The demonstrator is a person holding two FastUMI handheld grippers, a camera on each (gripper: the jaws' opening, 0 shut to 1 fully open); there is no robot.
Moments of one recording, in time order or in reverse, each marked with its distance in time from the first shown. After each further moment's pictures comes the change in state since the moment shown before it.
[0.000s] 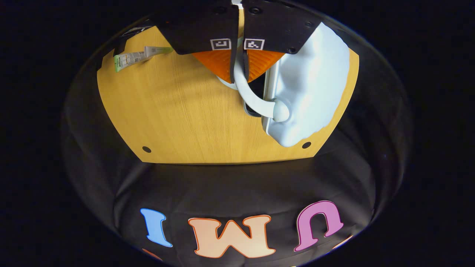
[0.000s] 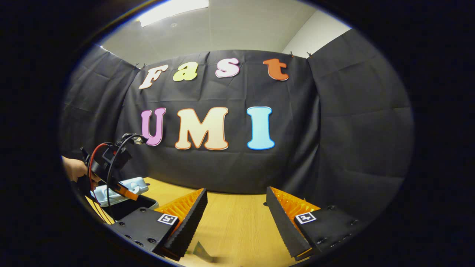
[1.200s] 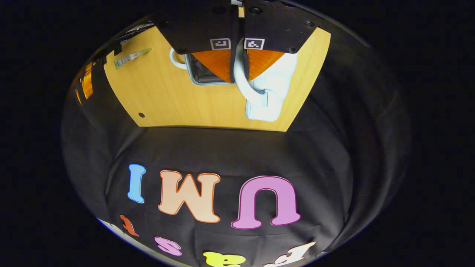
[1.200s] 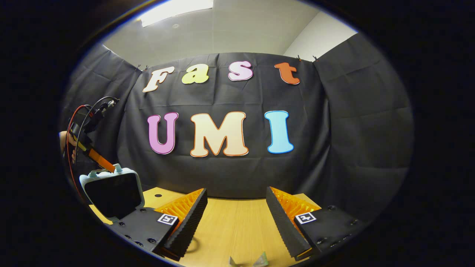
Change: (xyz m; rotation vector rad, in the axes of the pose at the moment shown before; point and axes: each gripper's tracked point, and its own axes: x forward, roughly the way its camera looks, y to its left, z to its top) left arm -0.083 0.213 0.075 -0.065 -0.227 -0.024; right arm 0.014 0.146 -0.001 0.022 -0.027 -0.029
